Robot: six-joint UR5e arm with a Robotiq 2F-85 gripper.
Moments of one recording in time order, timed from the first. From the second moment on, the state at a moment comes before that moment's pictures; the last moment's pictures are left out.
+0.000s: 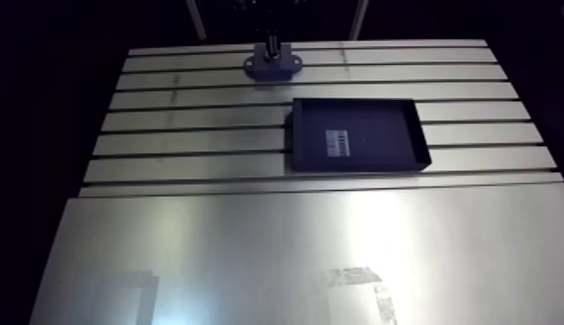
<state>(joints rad) -0.06 -0.91 1.43 -1.96 -1.61 -1.72</state>
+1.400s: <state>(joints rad) -0.06 -0.91 1.43 -1.96 -1.61 -1.72</state>
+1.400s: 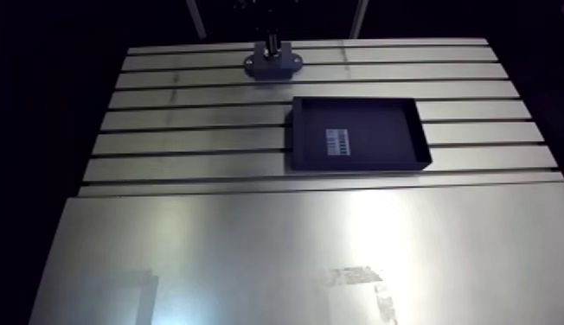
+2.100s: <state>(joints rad) -0.06 -0.91 1.43 -1.97 -1.61 -1.73</state>
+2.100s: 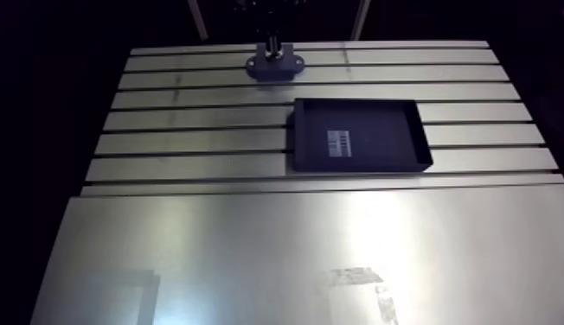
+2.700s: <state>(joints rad) -0.06 -0.91 1.44 -2.01 -1.61 -1.73</state>
